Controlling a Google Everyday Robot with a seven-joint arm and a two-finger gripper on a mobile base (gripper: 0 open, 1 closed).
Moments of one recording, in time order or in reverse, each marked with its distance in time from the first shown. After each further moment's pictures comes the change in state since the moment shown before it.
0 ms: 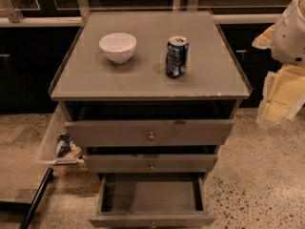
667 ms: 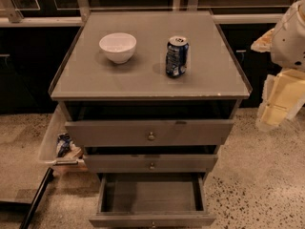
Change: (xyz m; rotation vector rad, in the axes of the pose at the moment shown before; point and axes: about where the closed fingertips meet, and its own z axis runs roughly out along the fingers) arm 0.002 0.003 0.006 -0.012 -0.014 -0.002
